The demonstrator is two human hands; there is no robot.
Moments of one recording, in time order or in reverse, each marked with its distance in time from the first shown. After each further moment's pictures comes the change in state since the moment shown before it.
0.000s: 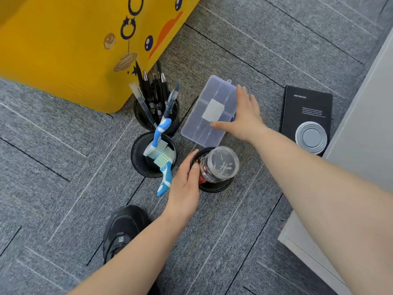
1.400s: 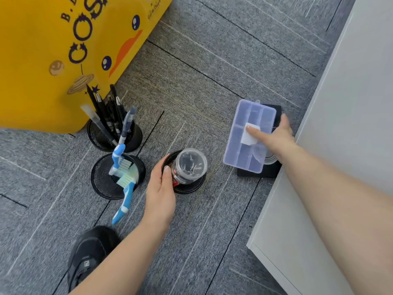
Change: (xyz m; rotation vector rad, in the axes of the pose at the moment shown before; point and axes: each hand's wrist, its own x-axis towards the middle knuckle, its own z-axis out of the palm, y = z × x) left_hand 0.014 0.020 0.032 -0.119 0.133 -0.045; right_hand -0.016 0.124 -0.080 0.332 0.192 0.580
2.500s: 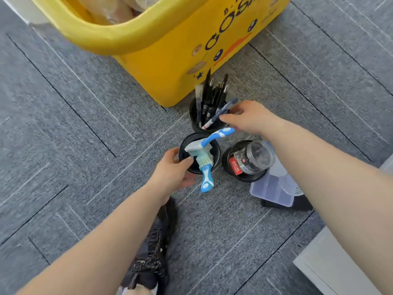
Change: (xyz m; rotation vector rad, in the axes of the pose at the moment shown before) left_hand 0.006 0.022 -0.135 -0.053 0.029 -0.310; right_hand -0.145 -0.175 0.133 -0.516 -0.548 -0.658
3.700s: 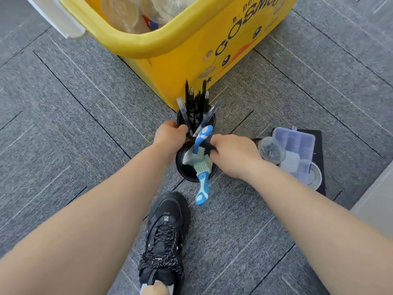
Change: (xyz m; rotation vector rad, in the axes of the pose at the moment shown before) left_hand 0.033 0.058 -0.027 0.336 0.254 0.203; right_hand -0.059 -0.030 0.075 -0.491 0.122 -0.276
